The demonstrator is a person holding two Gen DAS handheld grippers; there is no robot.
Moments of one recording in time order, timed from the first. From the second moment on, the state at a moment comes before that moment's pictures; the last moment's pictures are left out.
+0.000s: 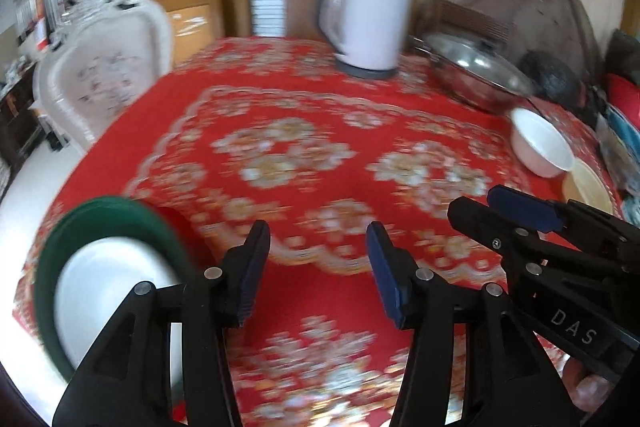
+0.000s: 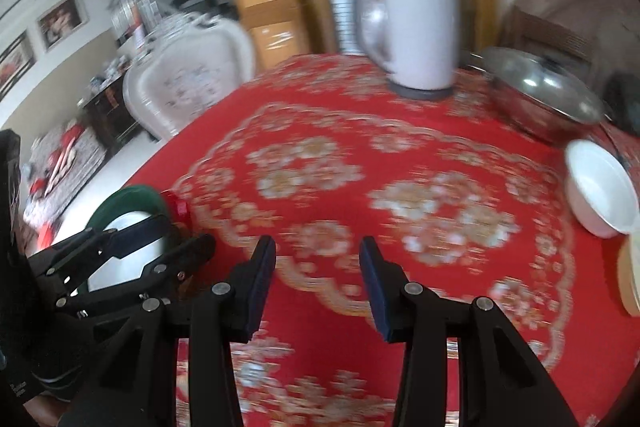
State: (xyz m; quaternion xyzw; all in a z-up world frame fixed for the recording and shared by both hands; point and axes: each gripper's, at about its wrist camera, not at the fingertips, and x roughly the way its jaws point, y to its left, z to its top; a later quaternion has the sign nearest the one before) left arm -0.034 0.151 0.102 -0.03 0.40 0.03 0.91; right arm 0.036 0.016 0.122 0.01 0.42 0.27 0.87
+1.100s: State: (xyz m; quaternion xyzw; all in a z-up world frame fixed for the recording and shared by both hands) left arm 0.173 -0.096 0.069 -0.03 0.49 -0.09 0.87; right arm 0.167 -0.285 0.095 0.18 0.41 0.09 0.89
